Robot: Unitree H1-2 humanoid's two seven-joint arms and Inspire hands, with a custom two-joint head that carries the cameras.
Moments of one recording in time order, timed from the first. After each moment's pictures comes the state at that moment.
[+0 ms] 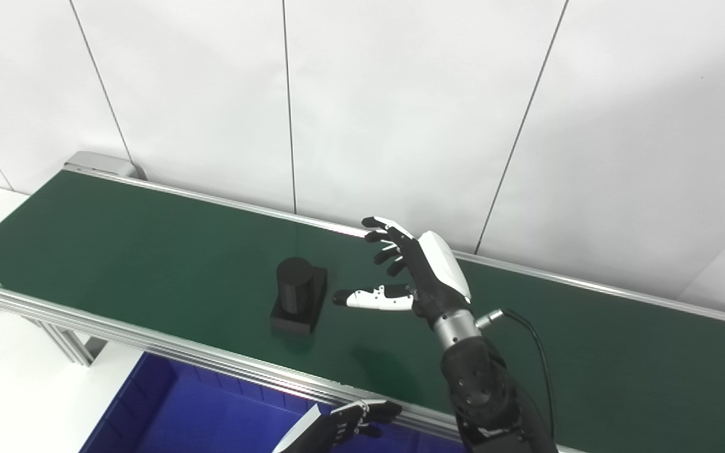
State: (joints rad) left arm 0.15 0.13 -0.35 0.25 0.05 -0.43 -0.25; right arm -0.40 0.05 0.37 0.13 -0.61 0.19 0.07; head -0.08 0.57
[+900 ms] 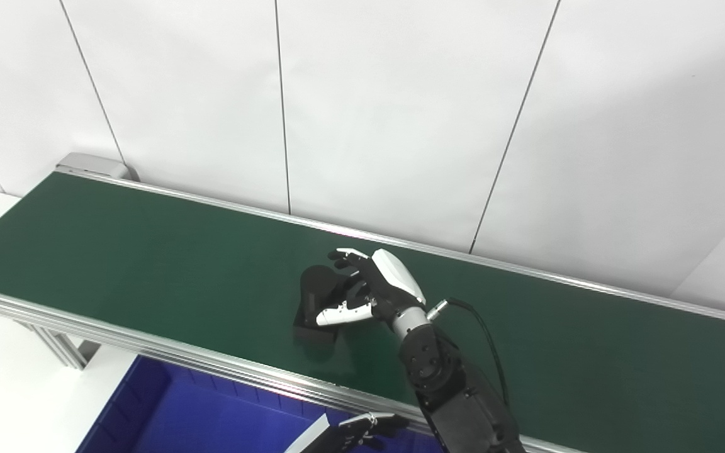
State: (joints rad) left arm 0.14 0.13 -0.38 0.25 0.15 -0.43 -0.24; right arm -0.56 0.09 0.42 0.54 -0.58 0.19 0.03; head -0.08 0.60
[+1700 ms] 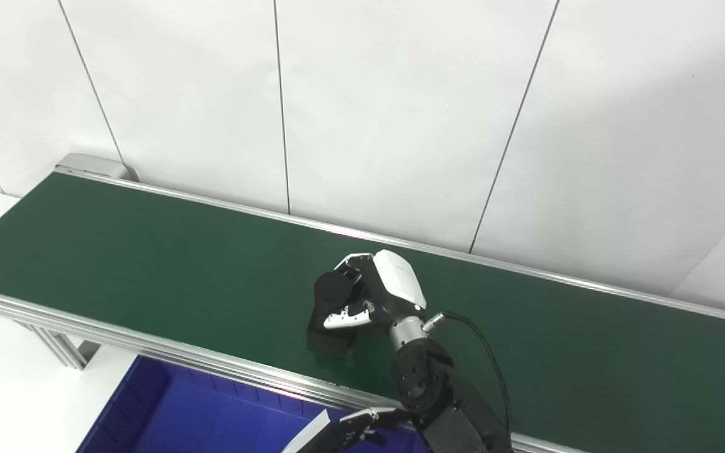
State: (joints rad) left arm 0.15 0.14 -0.38 0.23 0.14 -0.43 -0.25; right arm -0.52 0.09 0.49 0.59 -0.64 0.06 -0.22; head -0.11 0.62
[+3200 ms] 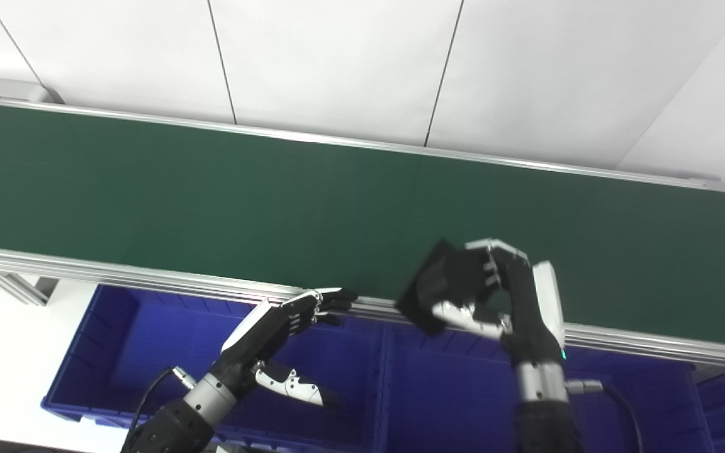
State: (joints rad) left arm 0.18 0.21 -0.30 0.01 -0.01 -0.28 -0.39; right arm 0.29 -0.05 0.19 -0.39 -0.55 0.18 -0.10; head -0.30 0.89
